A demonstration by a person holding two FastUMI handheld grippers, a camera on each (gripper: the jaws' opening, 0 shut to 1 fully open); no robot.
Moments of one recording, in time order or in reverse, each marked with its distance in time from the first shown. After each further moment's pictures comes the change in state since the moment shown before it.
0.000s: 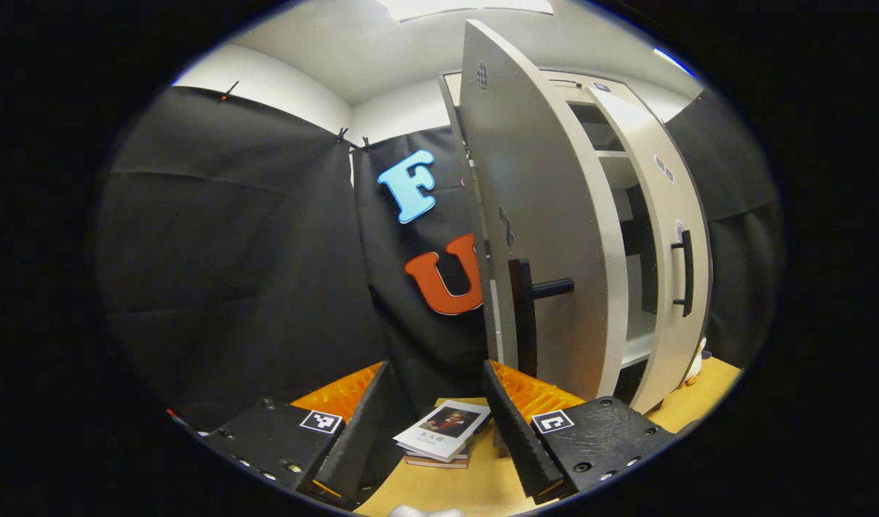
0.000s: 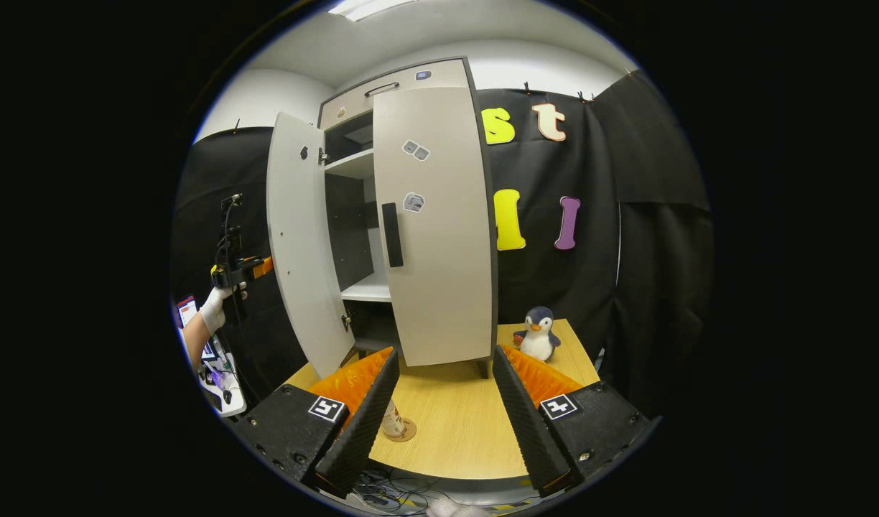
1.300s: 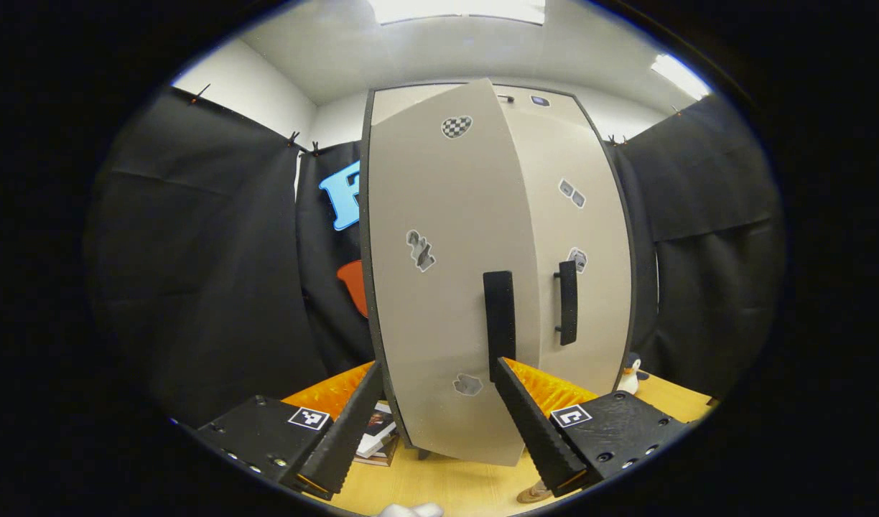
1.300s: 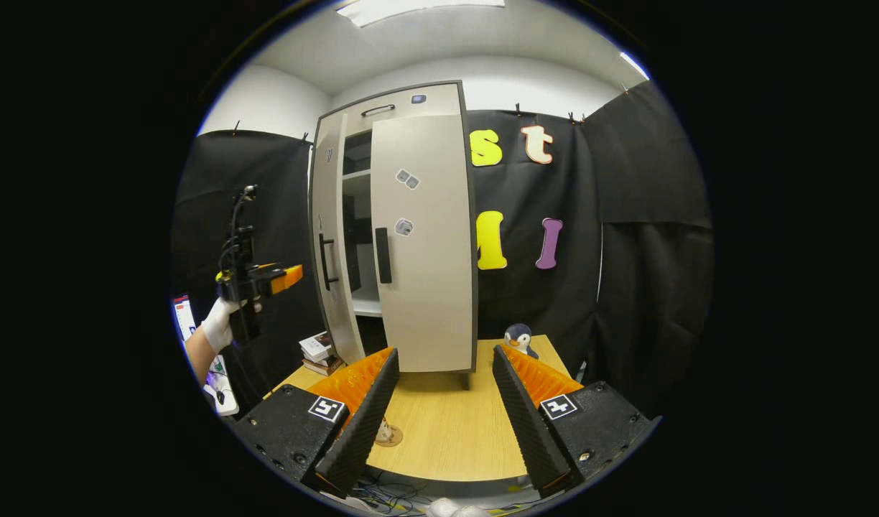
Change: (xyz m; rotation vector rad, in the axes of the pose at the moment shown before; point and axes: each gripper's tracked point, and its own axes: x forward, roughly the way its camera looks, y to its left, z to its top) left arm -0.055 -0.123 0.037 -0.067 -0.039 -0.184; right arm -0.036 0.001 0.034 -0.037 -0.091 -0.073
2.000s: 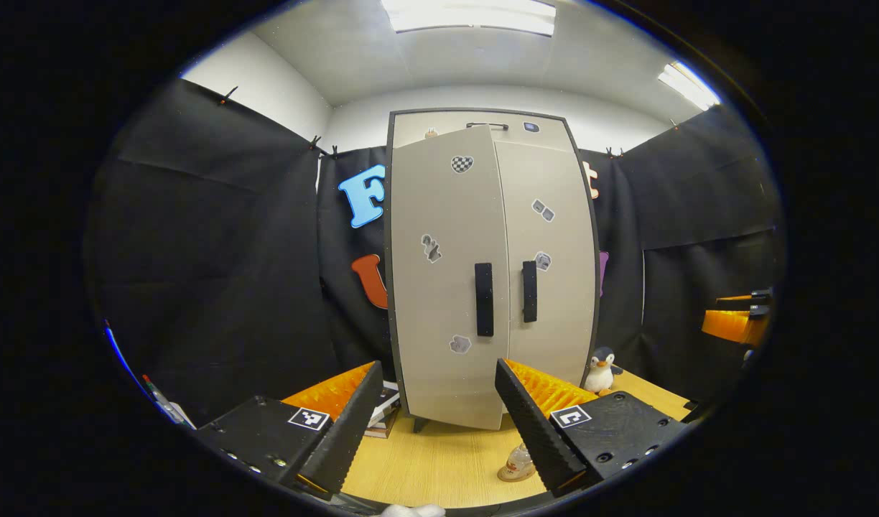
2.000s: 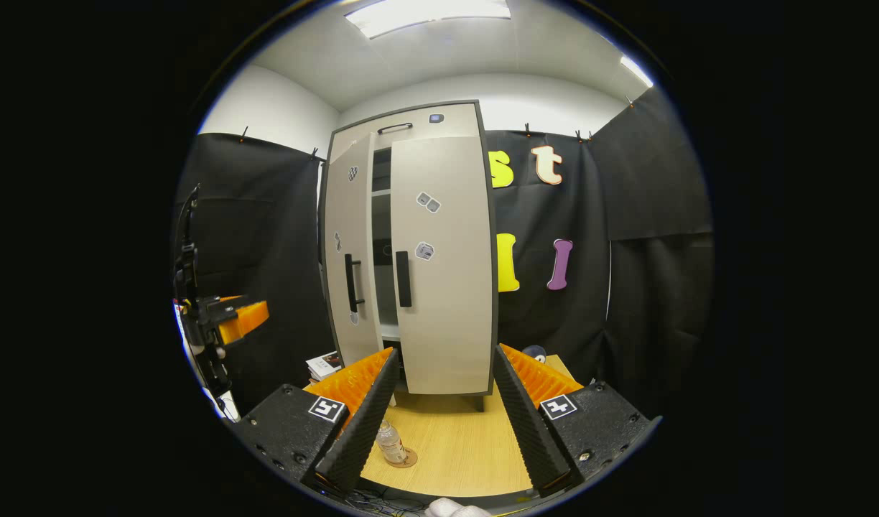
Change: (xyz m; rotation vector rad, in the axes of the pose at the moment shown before) left arm -0.130 -0.006 -0.019 -0.033 0.036 0.018; right arm 0.015 0.044 0.014 -0.011 -0.093 0.029
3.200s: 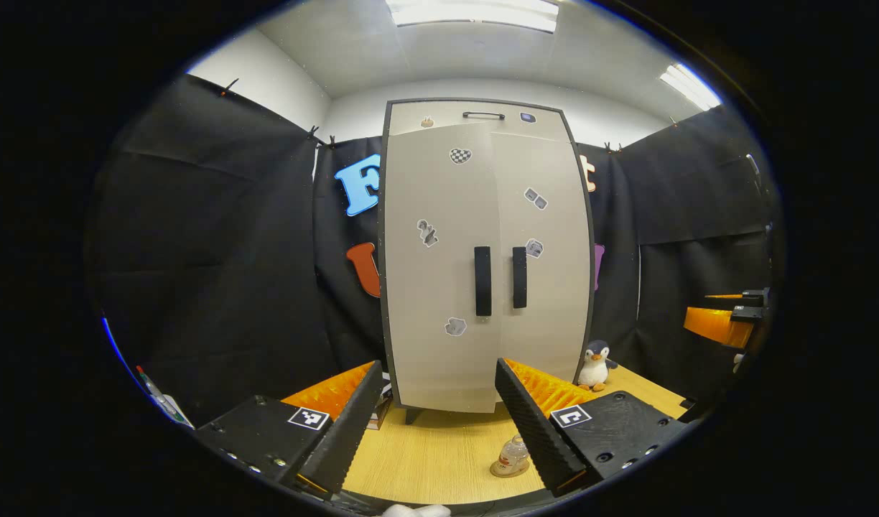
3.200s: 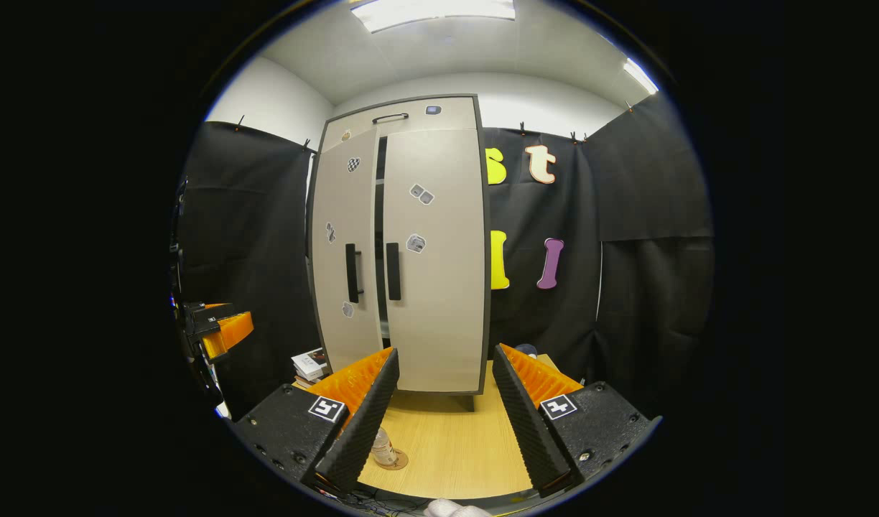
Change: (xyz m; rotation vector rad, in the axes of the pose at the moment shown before) left arm 0.009 -0.011 -0.012 -0.017 0.016 -0.023; right arm 0.023 -0.009 -0.011 -0.005 0.009 -0.081
